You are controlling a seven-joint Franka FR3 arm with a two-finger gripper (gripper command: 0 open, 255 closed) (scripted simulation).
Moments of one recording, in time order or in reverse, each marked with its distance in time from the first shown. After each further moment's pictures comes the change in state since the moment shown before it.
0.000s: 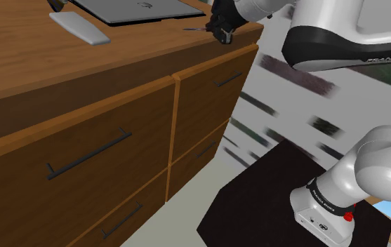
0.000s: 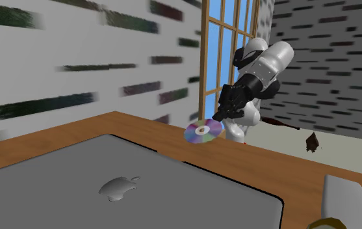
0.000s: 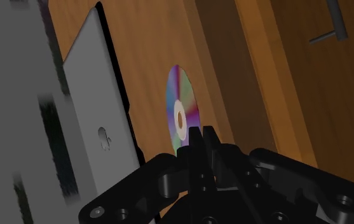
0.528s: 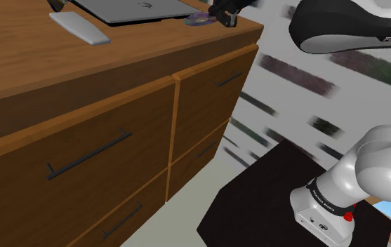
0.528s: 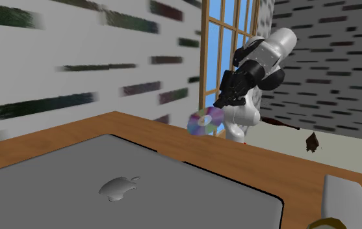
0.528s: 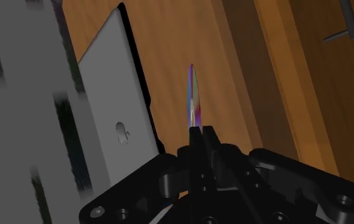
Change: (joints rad) arm 0.025 -0.001 -0.019 0.084 0.058 -0.072 -0.084
